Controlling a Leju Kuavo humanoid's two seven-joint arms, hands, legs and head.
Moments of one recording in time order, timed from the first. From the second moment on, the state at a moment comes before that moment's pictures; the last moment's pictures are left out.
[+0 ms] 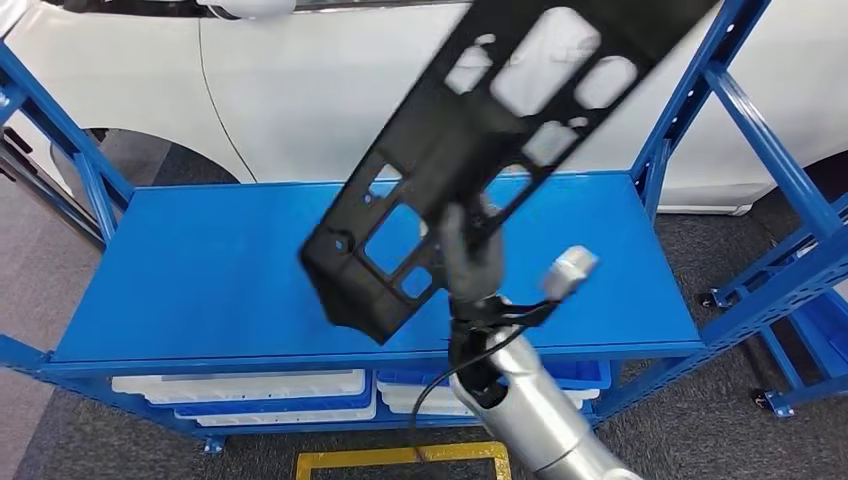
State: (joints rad) left arm -0.07 -0.02 0.22 -0.21 0.06 -0.03 -0.43; right arm -0.42 0.11 0.55 -1.47 -0.52 0.02 -0.72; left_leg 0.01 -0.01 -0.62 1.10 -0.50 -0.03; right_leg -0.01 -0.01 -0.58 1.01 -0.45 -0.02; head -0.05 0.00
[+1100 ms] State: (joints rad) left arm -0.06 -0.01 0.30 -0.21 0.00 0.00 -0.46; right arm -0.27 0.06 0.65 -1.88 -0.04 0.27 -0.70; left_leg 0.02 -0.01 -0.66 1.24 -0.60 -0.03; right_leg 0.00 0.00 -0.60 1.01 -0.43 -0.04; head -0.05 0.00
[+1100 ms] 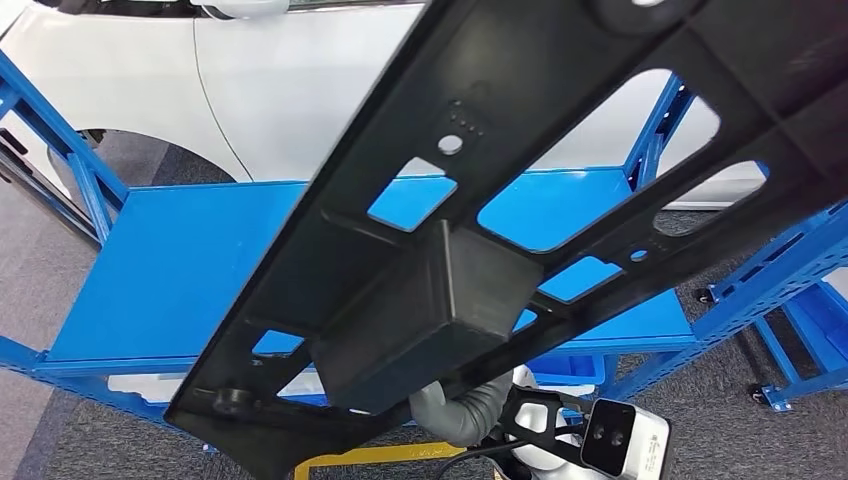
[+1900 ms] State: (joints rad) left arm -0.05 -0.01 0.32 -0.21 -0.02 0.03 -0.40; right arm -0.22 0.02 0.61 -1.91 -0.06 0.27 -0.70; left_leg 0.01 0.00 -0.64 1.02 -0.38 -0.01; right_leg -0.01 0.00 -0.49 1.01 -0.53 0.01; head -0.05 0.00
